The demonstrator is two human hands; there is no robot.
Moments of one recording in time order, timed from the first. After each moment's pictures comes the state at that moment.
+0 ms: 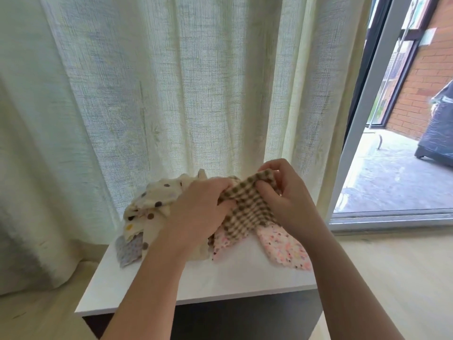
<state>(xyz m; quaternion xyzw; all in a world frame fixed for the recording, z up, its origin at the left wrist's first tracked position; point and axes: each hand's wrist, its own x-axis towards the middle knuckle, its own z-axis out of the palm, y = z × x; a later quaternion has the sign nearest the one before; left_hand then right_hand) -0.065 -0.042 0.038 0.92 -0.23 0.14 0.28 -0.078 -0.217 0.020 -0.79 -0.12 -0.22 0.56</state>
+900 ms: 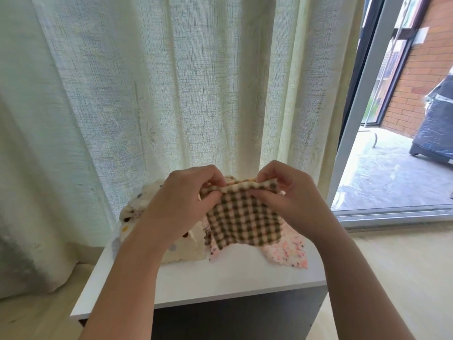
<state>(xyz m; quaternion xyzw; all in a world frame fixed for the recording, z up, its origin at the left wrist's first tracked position) -0.068 -0.021 0.047 0.87 -0.29 0.21 0.35 -0.089 -0.230 0.034 -0.84 -0.15 -0.24 0.46</state>
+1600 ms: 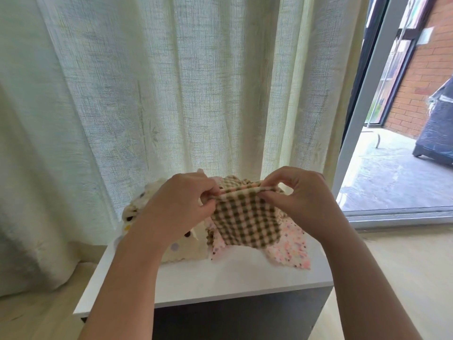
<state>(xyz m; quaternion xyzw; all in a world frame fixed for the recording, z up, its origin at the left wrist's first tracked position) -0.061 -0.012 0.042 0.90 -0.29 0.19 0.26 -0.088 -0.238 0.035 -0.87 -0.13 -0.27 0.40</state>
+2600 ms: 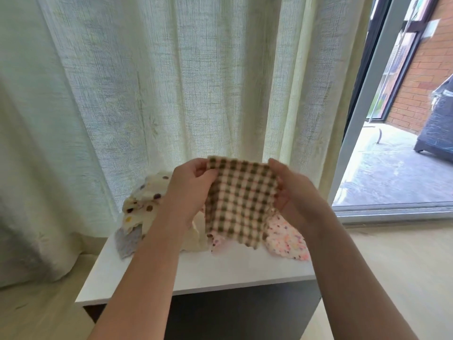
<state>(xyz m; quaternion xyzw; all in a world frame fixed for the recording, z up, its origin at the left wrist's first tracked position) -0.049 -0.041 0.032 0.75 -0.06 0.06 0.66 -0.073 -0.220 0.025 -0.57 0.06 -0.05 0.82</state>
